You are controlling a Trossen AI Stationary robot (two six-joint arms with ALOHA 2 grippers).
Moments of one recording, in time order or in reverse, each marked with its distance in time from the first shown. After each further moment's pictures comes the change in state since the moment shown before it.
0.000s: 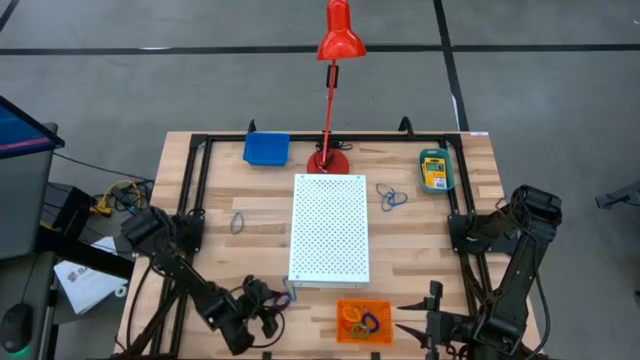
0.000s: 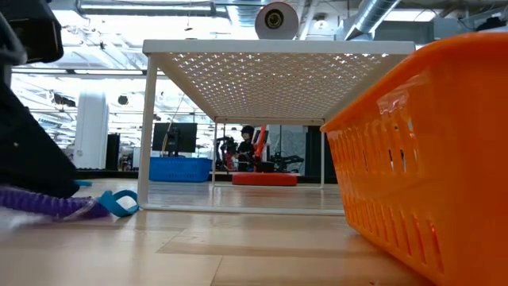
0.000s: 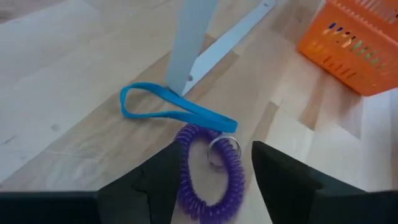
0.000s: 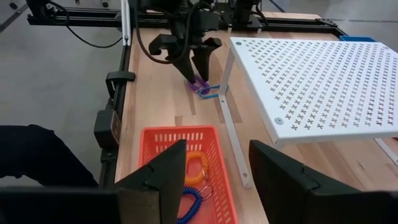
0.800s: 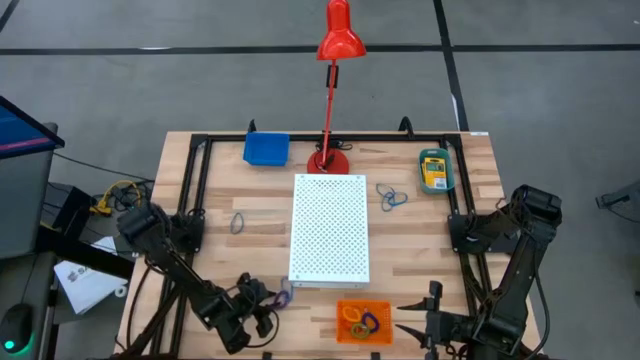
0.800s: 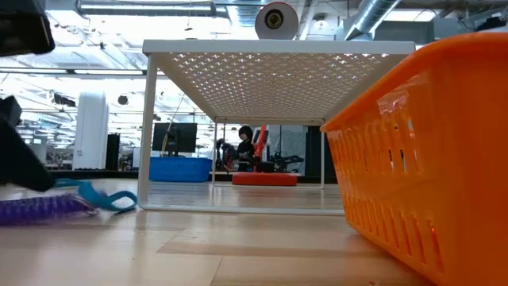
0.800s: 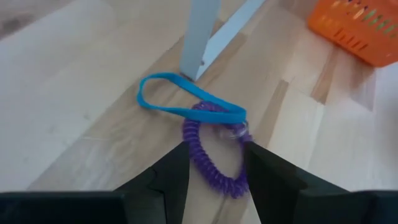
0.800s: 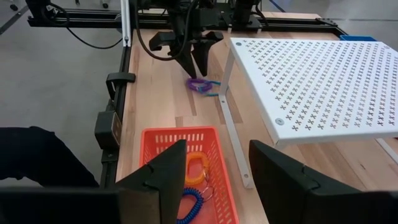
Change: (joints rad) left arm -0.012 -0.055 0.000 -0.134 0.059 0.014; right arm 0.000 0.000 0.000 0.006 0.000 0.000
